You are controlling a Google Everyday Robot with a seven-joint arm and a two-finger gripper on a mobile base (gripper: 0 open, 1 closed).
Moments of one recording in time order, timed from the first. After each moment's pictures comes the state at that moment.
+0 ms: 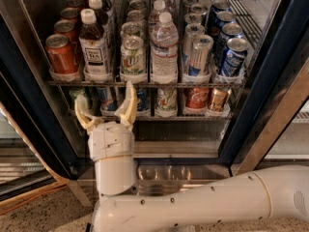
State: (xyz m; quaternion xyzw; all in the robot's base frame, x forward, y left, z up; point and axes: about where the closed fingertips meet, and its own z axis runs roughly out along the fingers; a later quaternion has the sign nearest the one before) arm 0.491 0.096 0.916 -0.11 0.50 -0.04 0.86
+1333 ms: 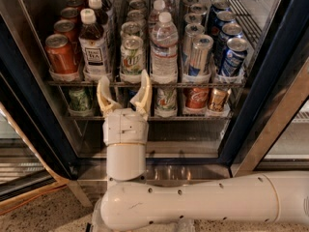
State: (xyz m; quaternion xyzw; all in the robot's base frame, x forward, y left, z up) arm 0.512 0.052 0.937 -0.05 0.50 -0.08 0.86
